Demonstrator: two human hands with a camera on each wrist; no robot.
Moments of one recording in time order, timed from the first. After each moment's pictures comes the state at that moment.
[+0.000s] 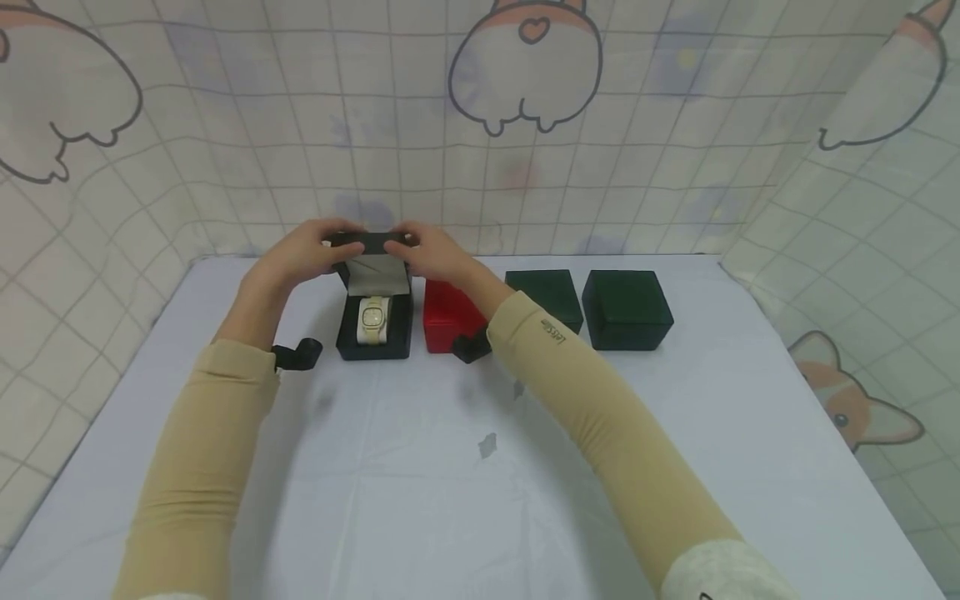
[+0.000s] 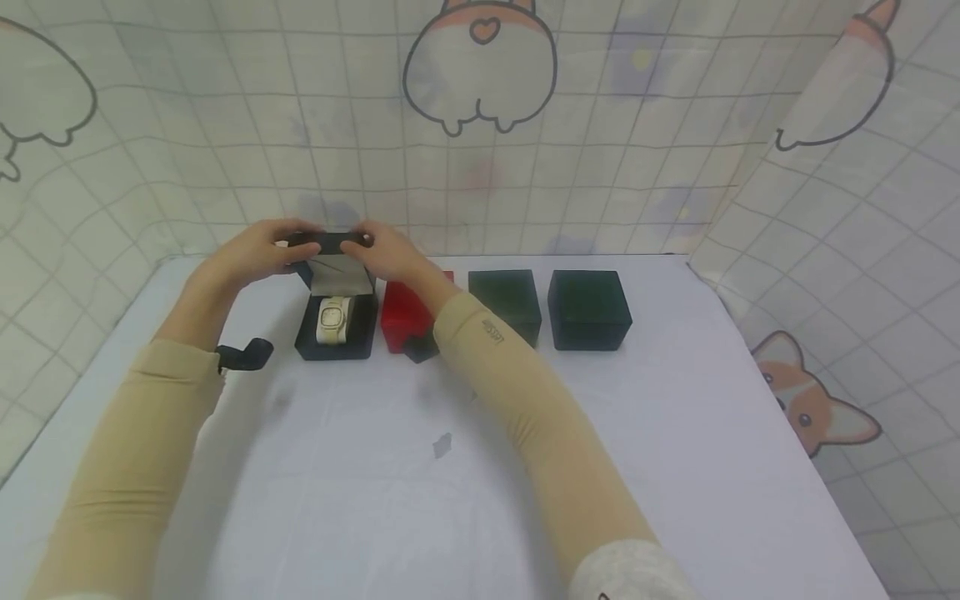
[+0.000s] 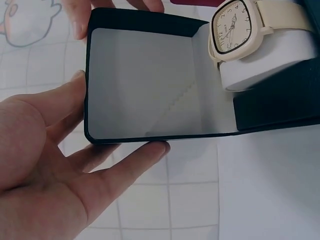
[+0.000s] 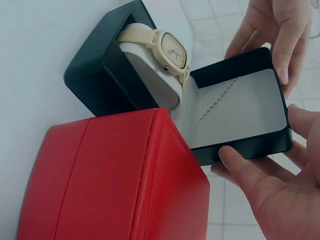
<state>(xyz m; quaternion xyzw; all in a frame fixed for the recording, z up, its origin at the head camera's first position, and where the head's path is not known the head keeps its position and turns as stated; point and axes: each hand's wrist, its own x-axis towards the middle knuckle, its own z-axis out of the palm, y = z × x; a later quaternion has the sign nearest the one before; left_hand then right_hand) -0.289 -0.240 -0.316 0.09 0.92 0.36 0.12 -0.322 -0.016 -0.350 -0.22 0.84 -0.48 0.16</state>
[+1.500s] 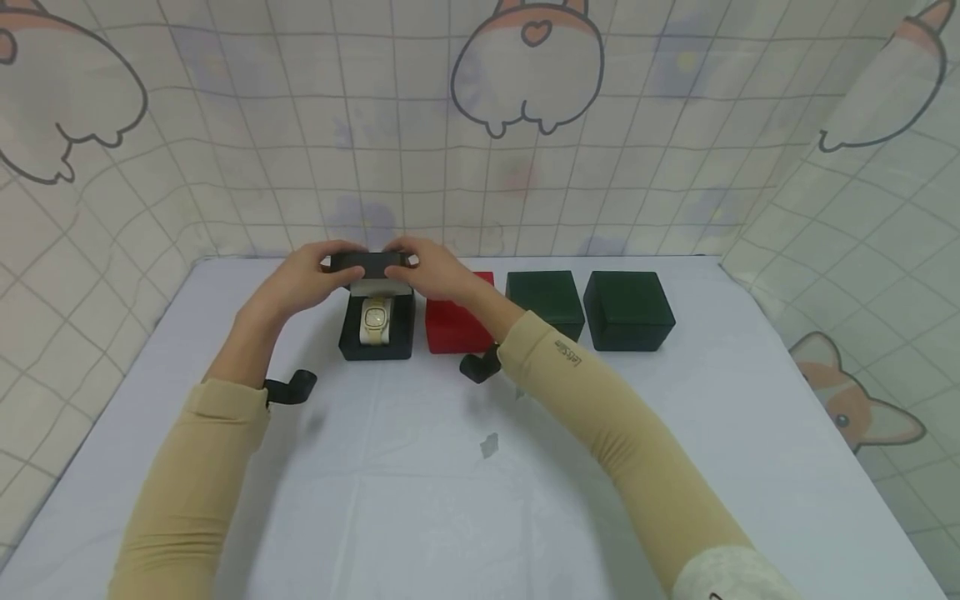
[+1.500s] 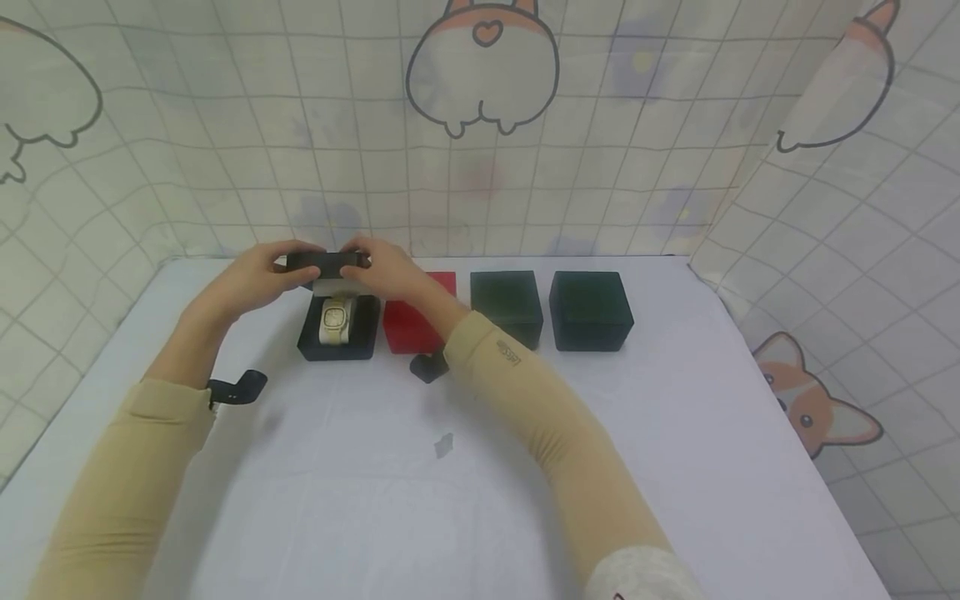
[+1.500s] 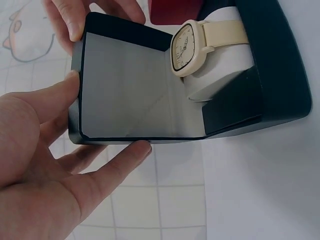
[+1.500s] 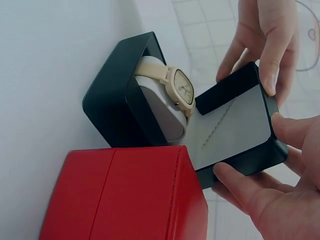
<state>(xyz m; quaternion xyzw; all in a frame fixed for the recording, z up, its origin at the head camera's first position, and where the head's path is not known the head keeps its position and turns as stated) -0.256 -0.242 -0.333 0.09 0.93 0.36 0.08 -0.294 -0.014 -0.350 -0.27 0.86 -0.42 0.13</state>
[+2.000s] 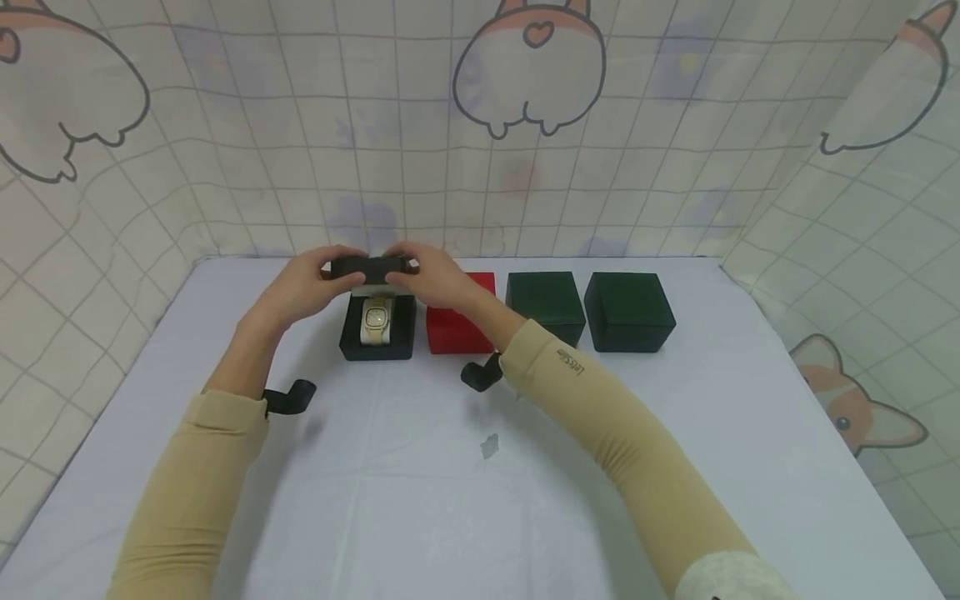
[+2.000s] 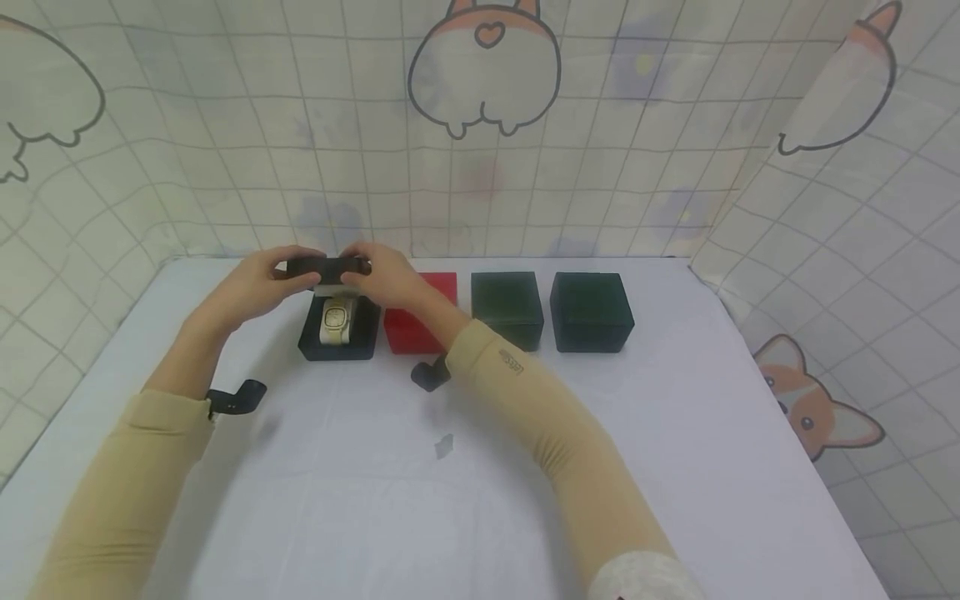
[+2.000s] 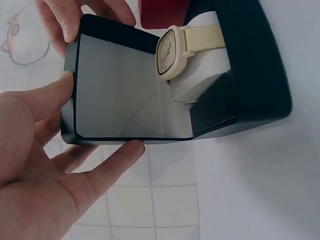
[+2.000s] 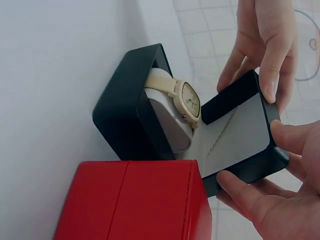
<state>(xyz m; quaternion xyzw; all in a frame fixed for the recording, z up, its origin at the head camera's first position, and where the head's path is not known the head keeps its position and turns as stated) -0.246 -0.245 -0.341 0.09 0.92 0.38 0.05 -0.288 -0.015 -0.355 -0.27 0.85 -0.43 0.13</state>
